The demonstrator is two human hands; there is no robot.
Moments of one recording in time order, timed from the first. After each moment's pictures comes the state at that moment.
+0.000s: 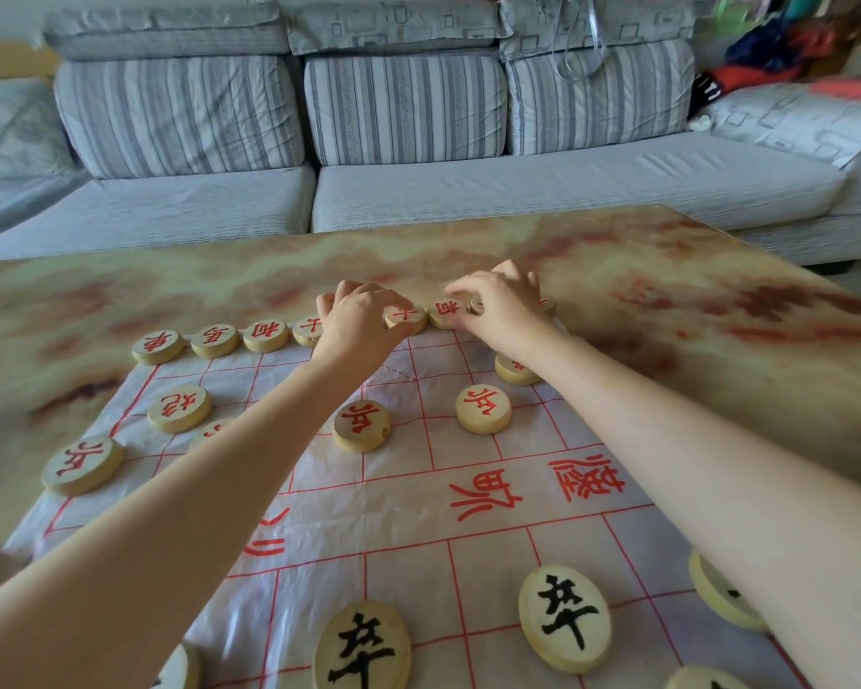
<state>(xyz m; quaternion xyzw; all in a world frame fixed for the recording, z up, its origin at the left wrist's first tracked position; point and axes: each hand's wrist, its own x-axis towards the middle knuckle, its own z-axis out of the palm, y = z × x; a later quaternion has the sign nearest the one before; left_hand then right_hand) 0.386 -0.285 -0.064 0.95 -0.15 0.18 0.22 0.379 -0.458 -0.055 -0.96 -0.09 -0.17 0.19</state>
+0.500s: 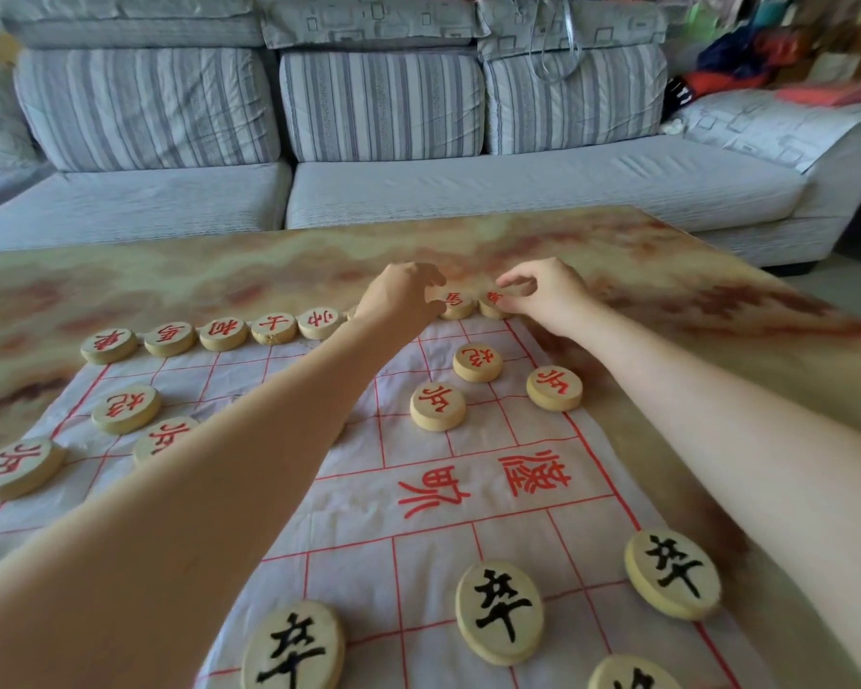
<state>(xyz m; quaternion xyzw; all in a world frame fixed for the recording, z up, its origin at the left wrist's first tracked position) 0.395 -0.360 -0.041 0.95 -0.18 0.10 0.25 0.375 -0.541 -0.045 -0.93 0.00 -0.12 0.34</state>
